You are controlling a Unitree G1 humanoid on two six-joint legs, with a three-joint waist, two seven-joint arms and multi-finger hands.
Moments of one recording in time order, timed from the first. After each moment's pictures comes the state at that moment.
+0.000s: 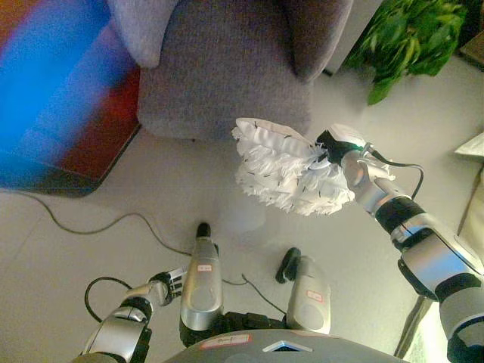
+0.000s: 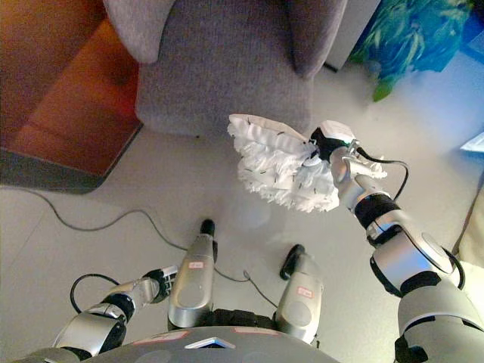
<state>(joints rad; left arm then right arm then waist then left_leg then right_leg) -0.19 0.30 -0.16 1.18 -0.58 0.32 0.08 -0.79 -0.58 0.71 0.80 -0.28 0.22 -0.01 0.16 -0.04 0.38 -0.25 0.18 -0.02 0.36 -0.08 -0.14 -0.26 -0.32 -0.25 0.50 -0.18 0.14</state>
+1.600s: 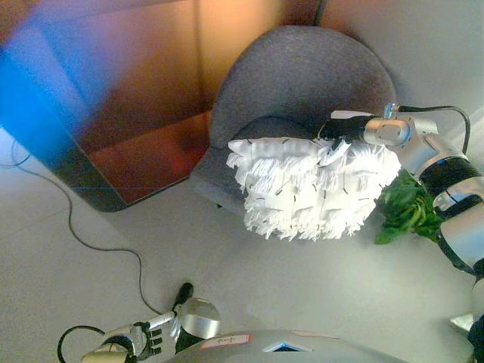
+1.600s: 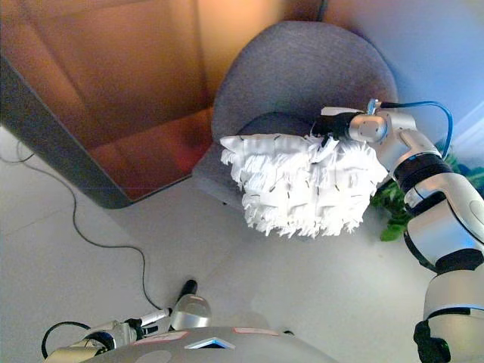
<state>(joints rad) -0.02 0.33 0.02 1.28 -0.39 0.35 0.02 -1.07 -0.75 0.86 0.93 -0.16 -0.05 0.51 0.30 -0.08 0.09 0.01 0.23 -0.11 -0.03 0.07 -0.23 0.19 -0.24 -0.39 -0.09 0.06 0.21</state>
